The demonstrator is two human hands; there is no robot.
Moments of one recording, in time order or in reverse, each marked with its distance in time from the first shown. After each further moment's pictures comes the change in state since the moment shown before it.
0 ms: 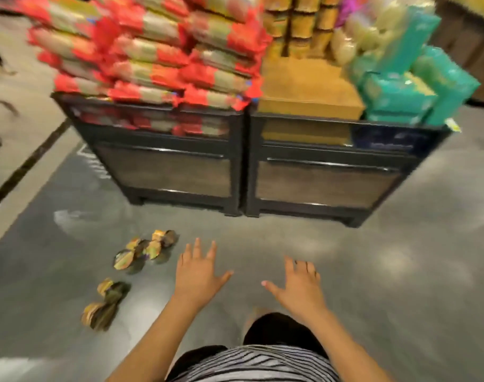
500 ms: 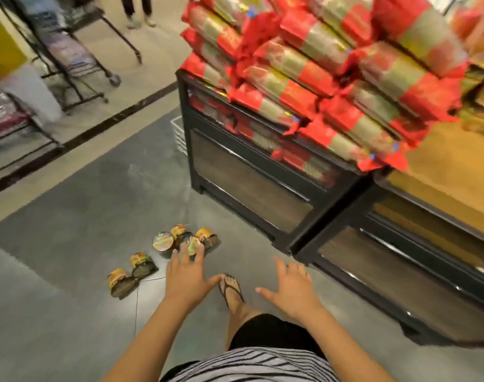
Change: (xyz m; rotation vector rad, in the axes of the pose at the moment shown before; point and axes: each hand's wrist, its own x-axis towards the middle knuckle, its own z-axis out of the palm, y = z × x) left_hand 0.130 -0.171 -0.010 -0.308 -0.010 -0.521; right_hand 0.221 -0.194 -0.034 -0.248 -0.208 -0.479
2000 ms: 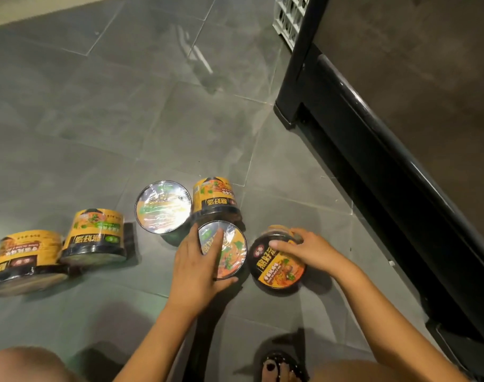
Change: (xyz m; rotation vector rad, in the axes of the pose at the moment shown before) left_hand 0.521 -0.221 0.504 -0.191 0.316 -0.173; right_hand 0.708 -0.058 0.444 0.420 -0.494 -0.223
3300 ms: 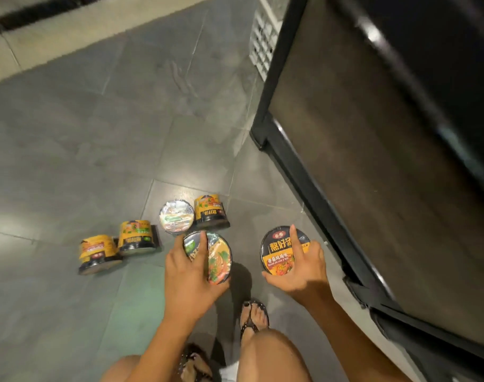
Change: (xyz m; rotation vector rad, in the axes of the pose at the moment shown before) left_hand -0.072 0.109 -0.260 -0.115 -0.068 -0.166; right_hand -0.236 -0.113 -0.067 -0.479 0.342 0.111
